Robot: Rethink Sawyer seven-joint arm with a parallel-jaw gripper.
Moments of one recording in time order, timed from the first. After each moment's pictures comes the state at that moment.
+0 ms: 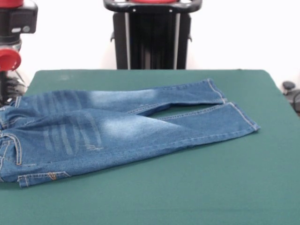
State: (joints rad) arm -0.66 -0.65 0.08 1.47 -0.48 0.63 2.51
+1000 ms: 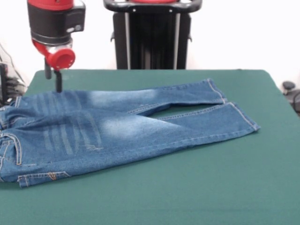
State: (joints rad) arm -0.57 -0.68 0.08 1.62 -0.46 0.63 2.51
